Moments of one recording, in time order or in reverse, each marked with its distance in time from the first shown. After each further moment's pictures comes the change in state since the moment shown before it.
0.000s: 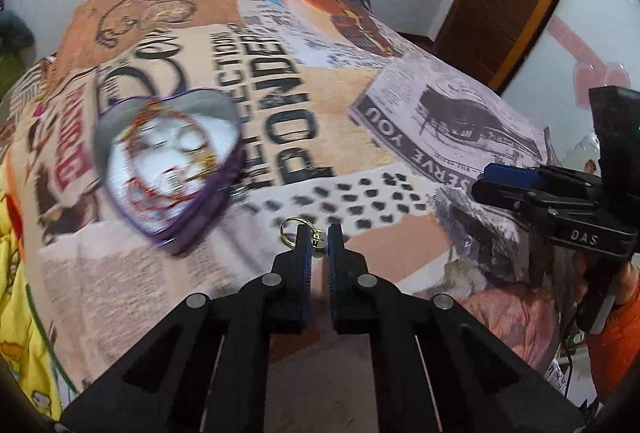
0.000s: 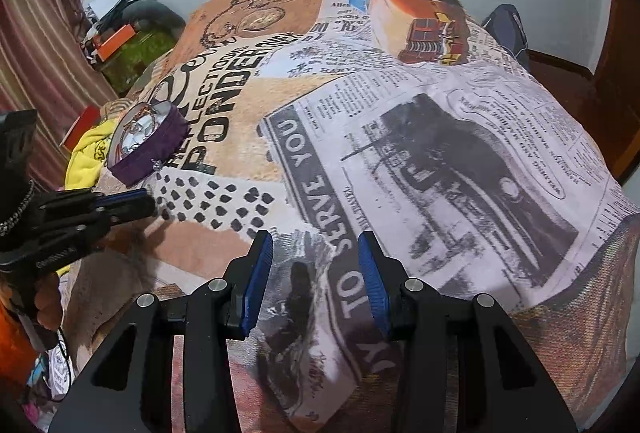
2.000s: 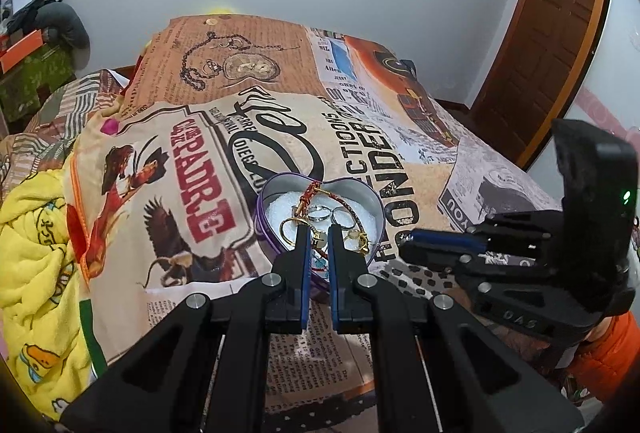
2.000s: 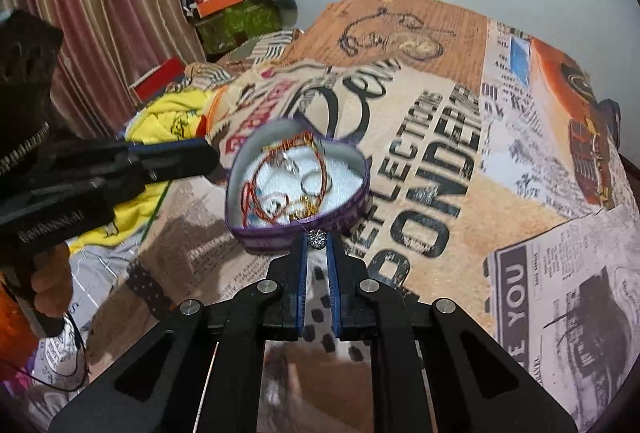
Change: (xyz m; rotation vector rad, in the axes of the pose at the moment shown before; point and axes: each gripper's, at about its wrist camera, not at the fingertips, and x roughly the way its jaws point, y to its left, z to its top) left arm -0.062 0.081 0.018 -0.113 -0.217 0.095; right arm 0.056 0.140 0.058 -0.328 -0.039 0.190
